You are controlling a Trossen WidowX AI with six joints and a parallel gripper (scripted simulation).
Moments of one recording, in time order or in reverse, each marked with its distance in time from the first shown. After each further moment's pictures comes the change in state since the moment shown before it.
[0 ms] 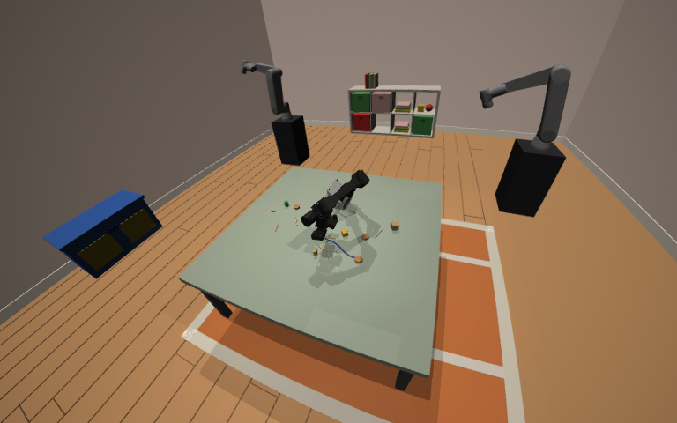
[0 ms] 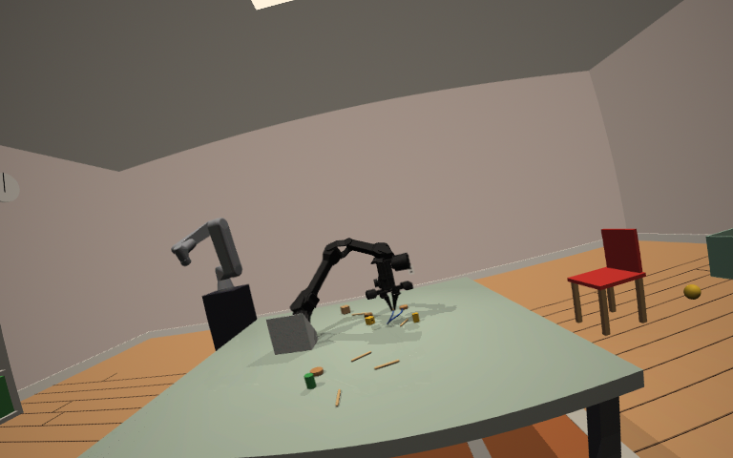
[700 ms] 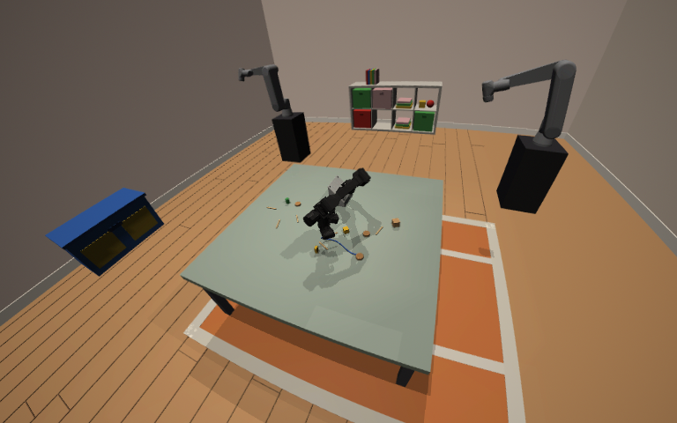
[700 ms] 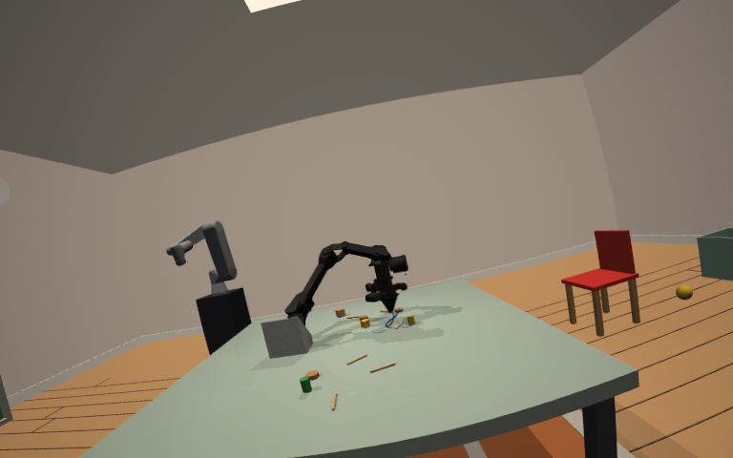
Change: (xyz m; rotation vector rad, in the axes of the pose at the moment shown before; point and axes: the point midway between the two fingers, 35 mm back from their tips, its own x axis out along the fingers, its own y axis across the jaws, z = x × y) arm 0.001 -0.013 0.010 -0.549 -0.003 -0.001
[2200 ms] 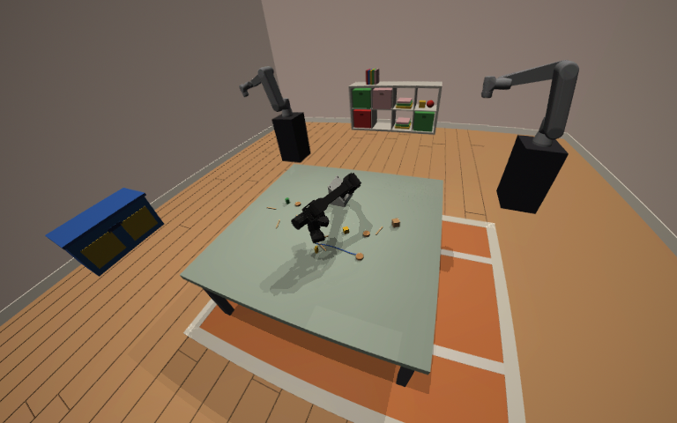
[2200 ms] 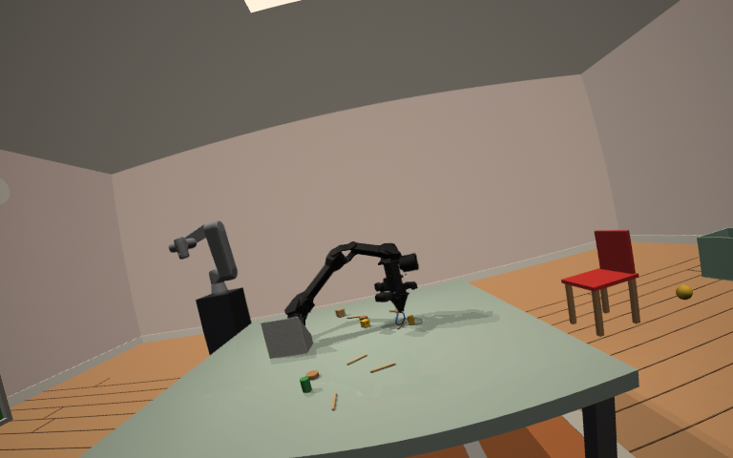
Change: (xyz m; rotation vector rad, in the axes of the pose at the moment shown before) arm -0.002 -0.005 -0.053 -0.012 0.001 -0.009
